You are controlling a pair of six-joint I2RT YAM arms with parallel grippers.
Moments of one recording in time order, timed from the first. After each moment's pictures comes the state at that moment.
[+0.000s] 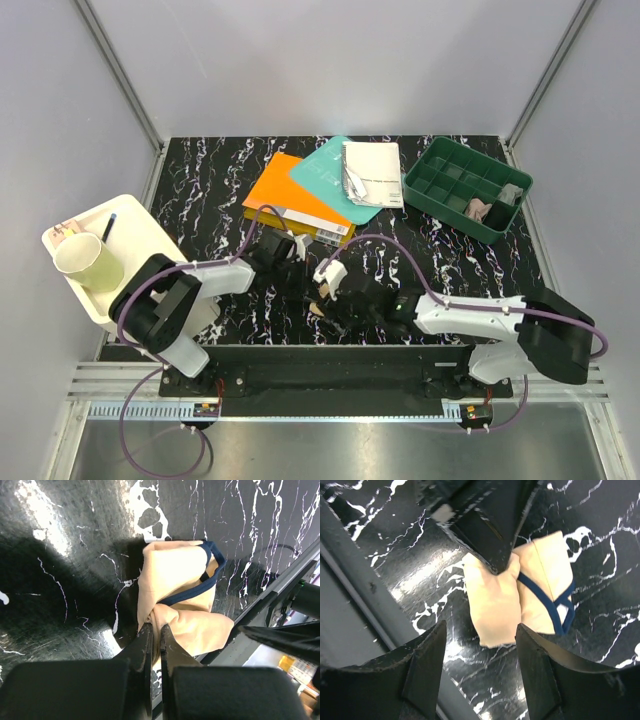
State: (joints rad) left arm -0.62 1.58 0.67 -0.05 0.49 -0.64; right arm 1.11 1.34 0.67 -0.05 0.07 0.17
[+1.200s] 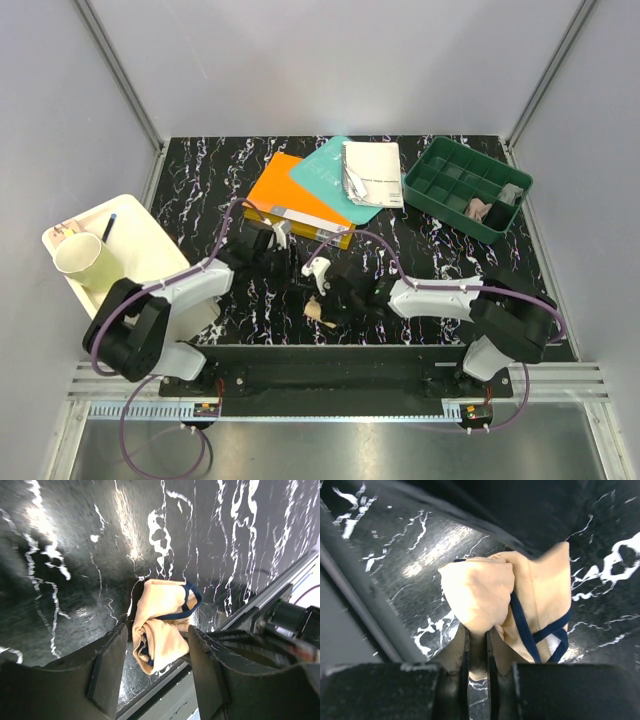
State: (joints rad) left arm -0.52 1.41 0.67 -0.15 0.47 -0.65; right arm 1.08 1.58 0.78 -0.05 -0.05 0.16
